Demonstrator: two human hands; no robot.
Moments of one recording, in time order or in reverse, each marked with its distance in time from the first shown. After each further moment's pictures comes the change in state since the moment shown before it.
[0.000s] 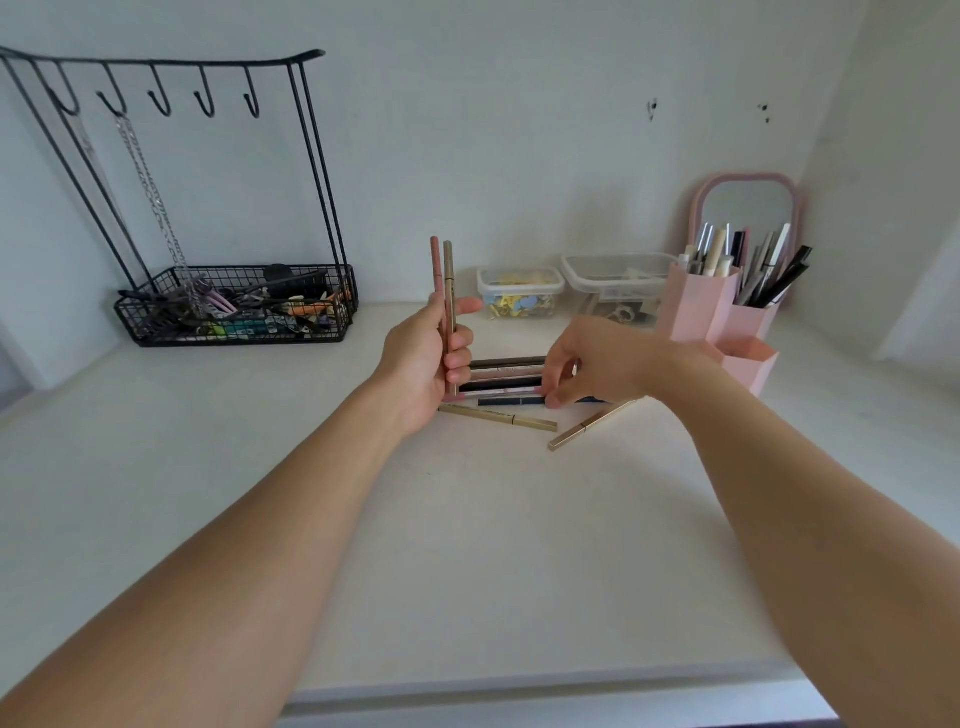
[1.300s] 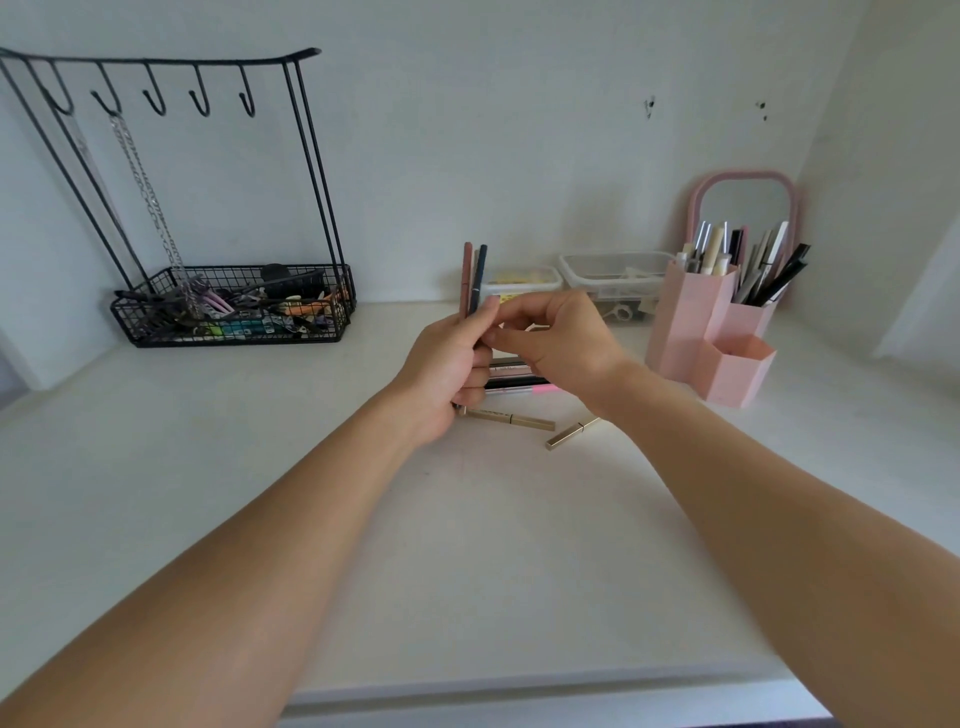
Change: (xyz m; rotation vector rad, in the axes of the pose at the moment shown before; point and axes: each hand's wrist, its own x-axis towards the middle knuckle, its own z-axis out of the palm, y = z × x) left_hand -0.014 -0.004 0.017 0.210 -0.115 0.002; right_hand 0.008 -0.039 0.024 0.789 0.478 -0.072
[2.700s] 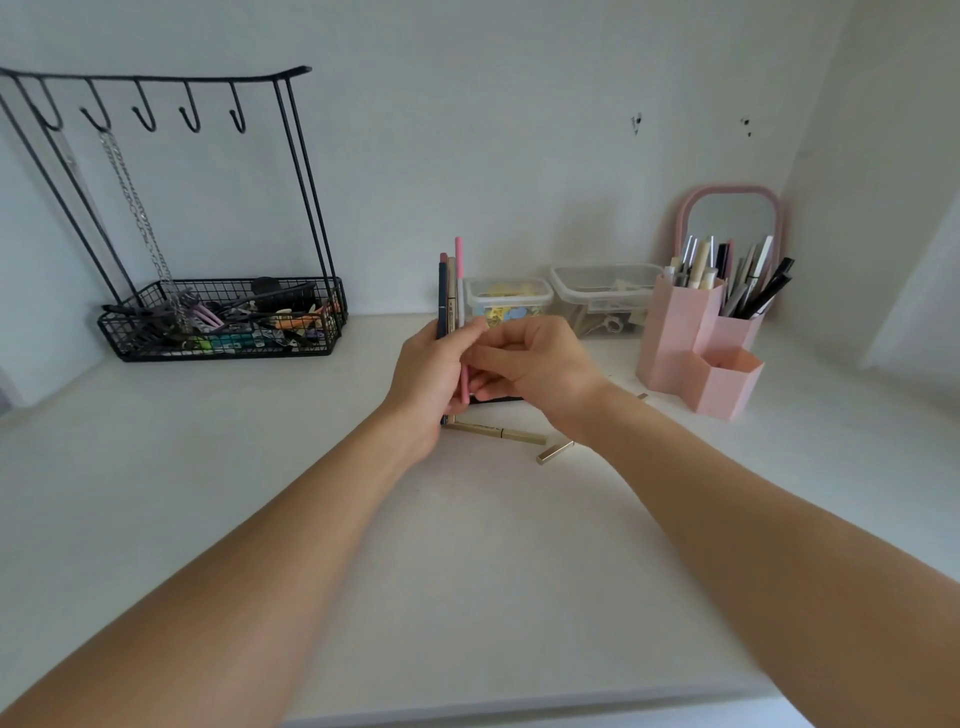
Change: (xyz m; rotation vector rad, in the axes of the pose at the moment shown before) left_hand 0.005 -0.006 -0.002 0.078 0.169 0.136; right_hand -0.008 -0.006 0.012 0.308 -0.110 0.177
